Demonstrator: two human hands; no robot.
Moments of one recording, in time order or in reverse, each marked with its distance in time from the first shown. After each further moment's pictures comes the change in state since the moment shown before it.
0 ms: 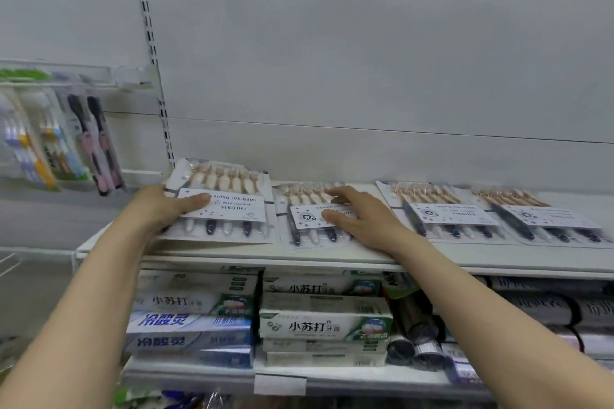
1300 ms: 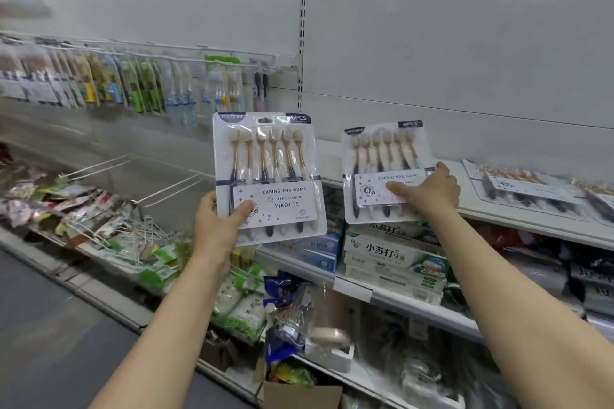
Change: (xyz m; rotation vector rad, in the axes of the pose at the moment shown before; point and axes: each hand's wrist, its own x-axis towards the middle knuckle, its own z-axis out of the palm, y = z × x) left_hand -0.253 -0.086 -0.037 -0.597 0.495 0.065; right_hand -0.077 -0.073 0.018 0.171 0.240 0.398
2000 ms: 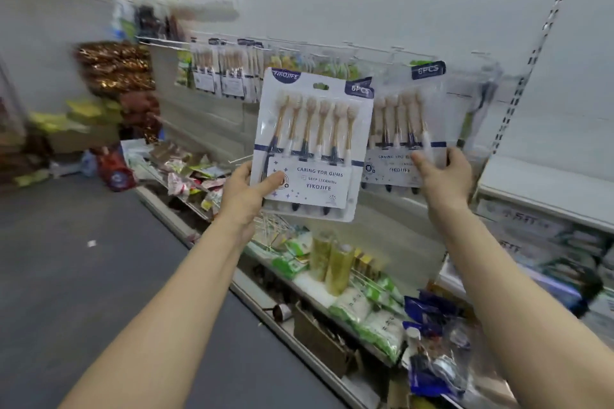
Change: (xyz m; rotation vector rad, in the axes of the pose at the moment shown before) left_hand 0.164 0.066 -0.367 -0.037 0.028 0.029; right_hand -0.206 -0.315 0.269 0.700 -0.100 -0.279
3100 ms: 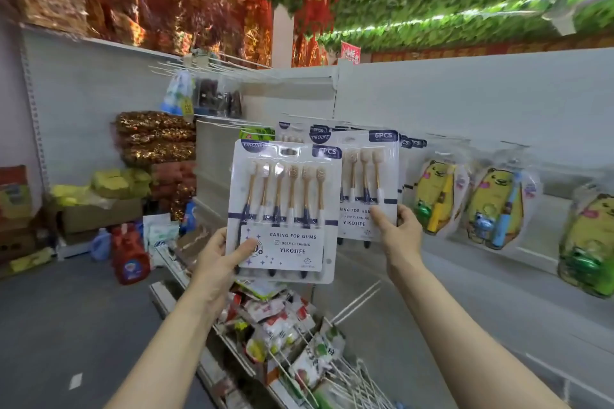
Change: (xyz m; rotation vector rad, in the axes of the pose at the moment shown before) left_hand 0.567 -0.039 -0.353 -0.110 0.035 0.071; right_hand 0.179 -0.005 0.694 0.371 -0.185 0.038
